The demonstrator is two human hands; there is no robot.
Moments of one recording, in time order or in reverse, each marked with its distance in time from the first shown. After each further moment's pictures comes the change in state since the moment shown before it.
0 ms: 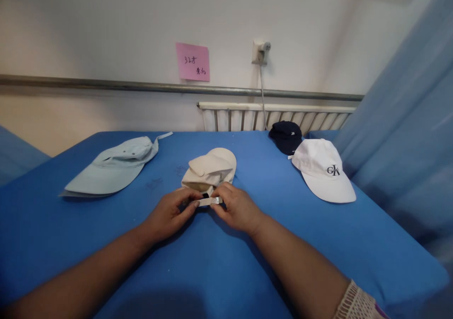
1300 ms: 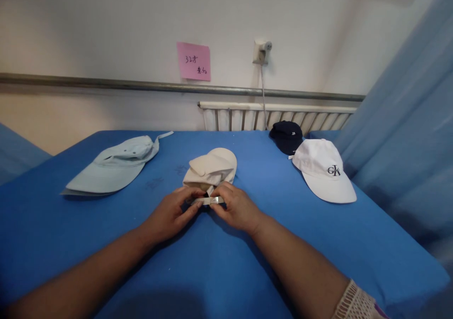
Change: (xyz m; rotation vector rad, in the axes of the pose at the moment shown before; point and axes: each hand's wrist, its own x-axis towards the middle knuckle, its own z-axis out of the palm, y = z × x) left_hand 0.001 0.008 0.001 -0.030 0.005 -0.037; right_hand 0.001 -0.001 0.002 0.035 0.027 0.003
